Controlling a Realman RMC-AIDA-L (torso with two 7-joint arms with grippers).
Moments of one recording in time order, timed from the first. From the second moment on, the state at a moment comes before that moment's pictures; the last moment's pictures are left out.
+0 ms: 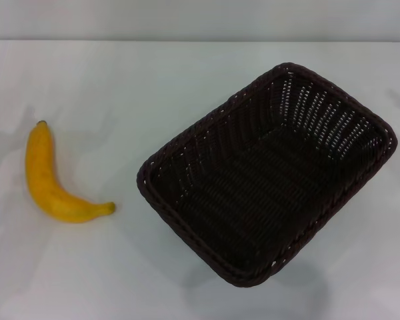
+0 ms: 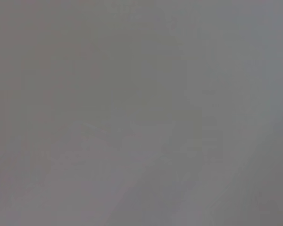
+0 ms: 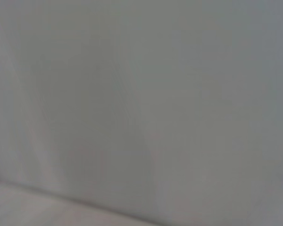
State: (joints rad) left arm -0.30 -2.07 0.77 0.32 -2.29 -1.23 2.17; right arm 0.48 1.84 -0.62 -0.99 1.25 1.44 -1.20
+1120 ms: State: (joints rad) left arm -0.28 -2.05 0.77 0.35 -2.27 -1.30 2.18; right arm 1.11 1.98 -0.88 -0.90 0.33 1.62 -0.66
